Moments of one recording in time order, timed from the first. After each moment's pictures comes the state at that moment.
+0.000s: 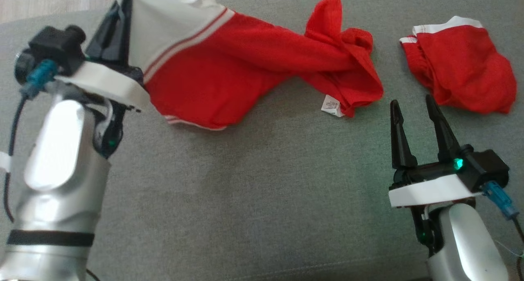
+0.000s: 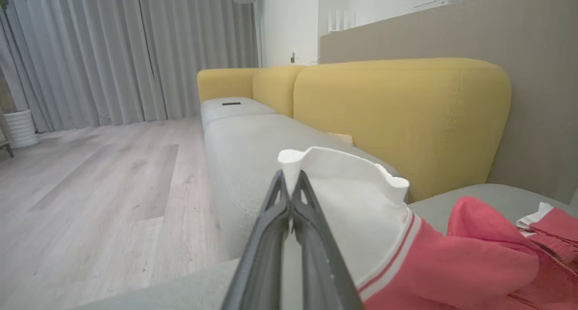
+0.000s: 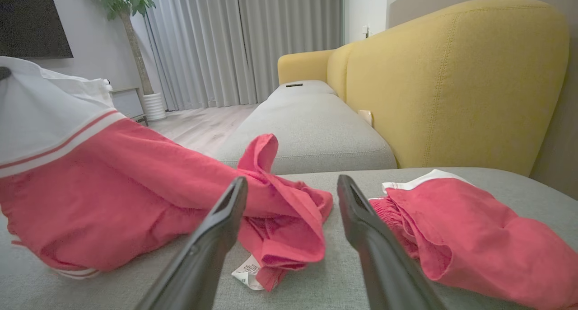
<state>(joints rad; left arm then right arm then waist) -0.69 0.21 -0.26 0.49 -0.26 -0.12 -0.25 -0.18 -0.05 0.07 0.18 0.12 0.13 -0.26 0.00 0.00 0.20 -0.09</state>
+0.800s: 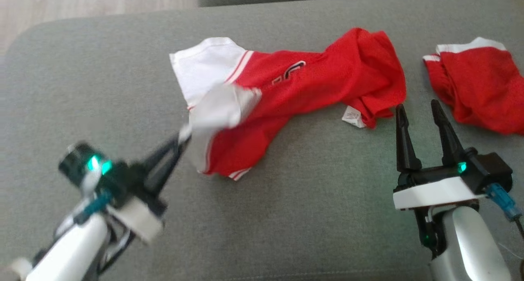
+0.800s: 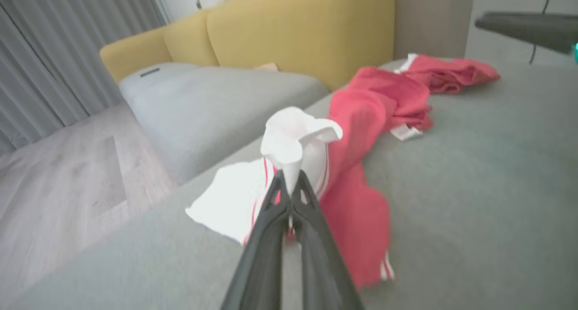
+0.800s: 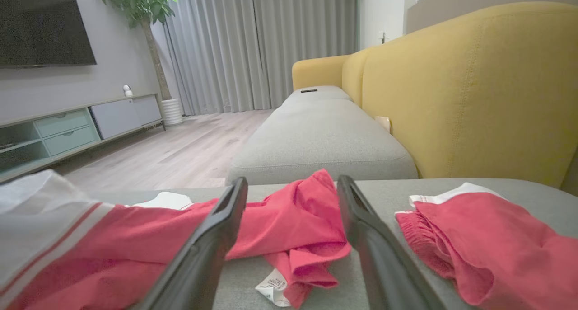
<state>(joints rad) -0.32 0.50 -0.59 0.11 -0.25 -0.13 -0.26 -0.17 -0.05 0.05 0.20 0.13 0.13 -0.26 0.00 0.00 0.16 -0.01</state>
